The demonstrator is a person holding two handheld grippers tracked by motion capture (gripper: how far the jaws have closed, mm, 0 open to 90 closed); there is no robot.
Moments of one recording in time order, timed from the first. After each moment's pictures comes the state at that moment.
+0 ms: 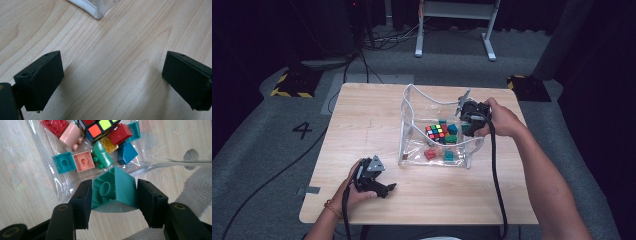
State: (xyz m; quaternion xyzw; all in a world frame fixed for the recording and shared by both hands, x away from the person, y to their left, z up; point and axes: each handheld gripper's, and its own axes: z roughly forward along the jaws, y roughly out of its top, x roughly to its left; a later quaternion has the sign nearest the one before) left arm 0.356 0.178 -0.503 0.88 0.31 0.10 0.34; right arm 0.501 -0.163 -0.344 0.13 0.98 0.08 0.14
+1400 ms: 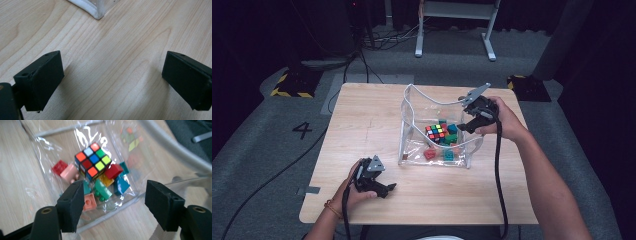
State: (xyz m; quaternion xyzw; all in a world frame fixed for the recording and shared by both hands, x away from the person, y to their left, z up) left arm 0.356 0.178 -0.503 0.88 0.32 0.10 0.34; right arm 0.490 -0.181 -0.324 0.16 0.94 0.26 0.18
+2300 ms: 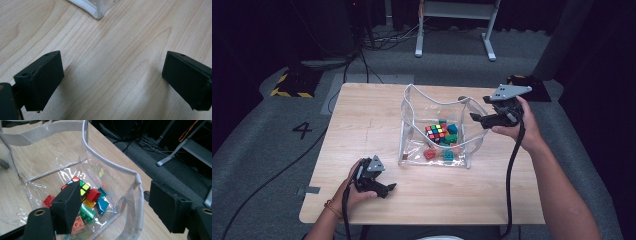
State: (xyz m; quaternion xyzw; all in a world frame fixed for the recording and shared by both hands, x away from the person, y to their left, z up) left arm 0.356 0.178 -0.503 0.88 0.32 0.10 0.34; right arm 0.454 -0.228 -0.297 0.24 0.85 0.39 0.26
